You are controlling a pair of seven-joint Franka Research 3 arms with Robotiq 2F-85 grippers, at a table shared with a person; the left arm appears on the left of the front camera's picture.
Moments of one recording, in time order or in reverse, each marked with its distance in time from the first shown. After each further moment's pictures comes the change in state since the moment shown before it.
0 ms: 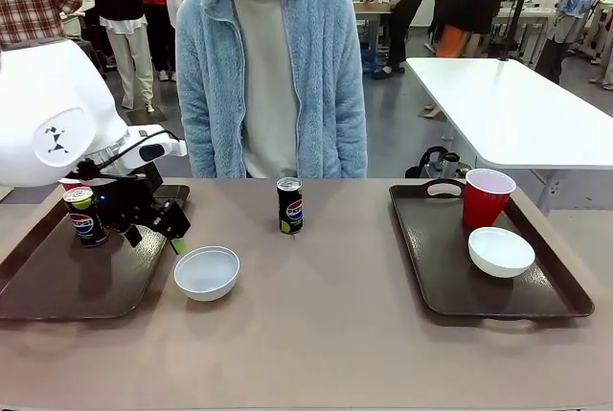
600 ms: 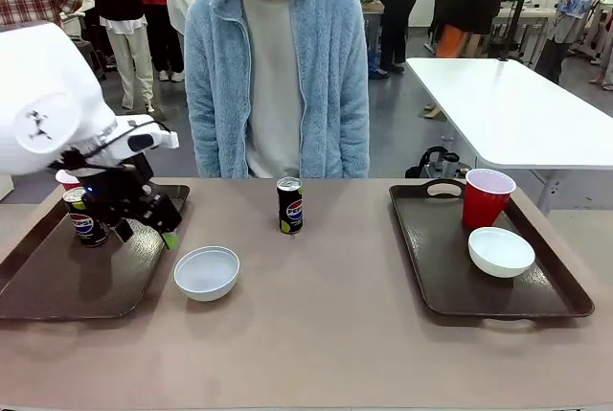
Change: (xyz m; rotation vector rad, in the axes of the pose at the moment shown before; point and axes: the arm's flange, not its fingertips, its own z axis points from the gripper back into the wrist) left arm -0.004 0.003 0.012 -0.002 0.010 0.002; right arm 0.002 0.003 -0.010 -0.017 0.043 0.001
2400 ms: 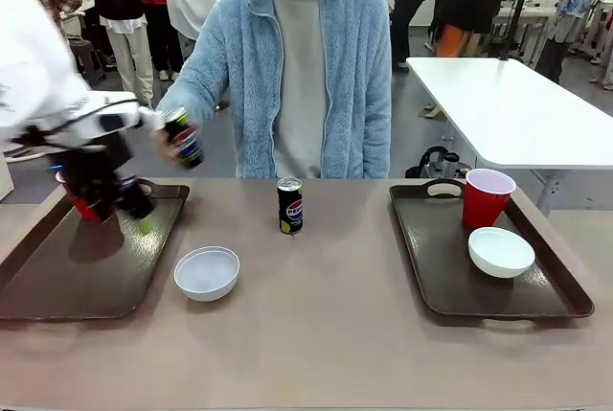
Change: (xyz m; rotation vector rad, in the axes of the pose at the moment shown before) left arm -0.046 0.023 0.072 -0.020 0.013 -0.202; right arm 0.000 0.000 0.001 0.001 -0.002 -0.001
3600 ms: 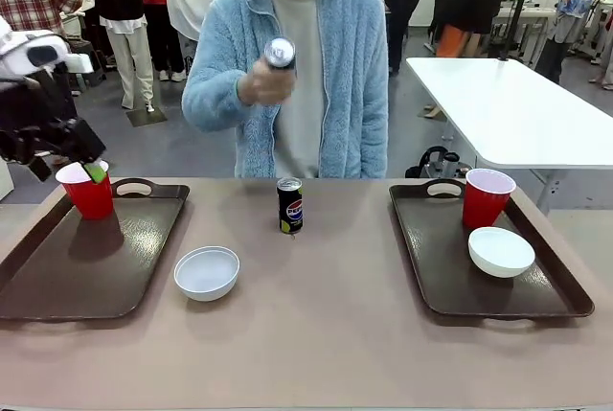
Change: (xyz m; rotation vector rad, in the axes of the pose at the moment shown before) left arm 0.025 0.057 0.055 0.095 -0.087 0.340; right arm -0.017 0.004 -0.011 -0.074 -0.090 -0.011
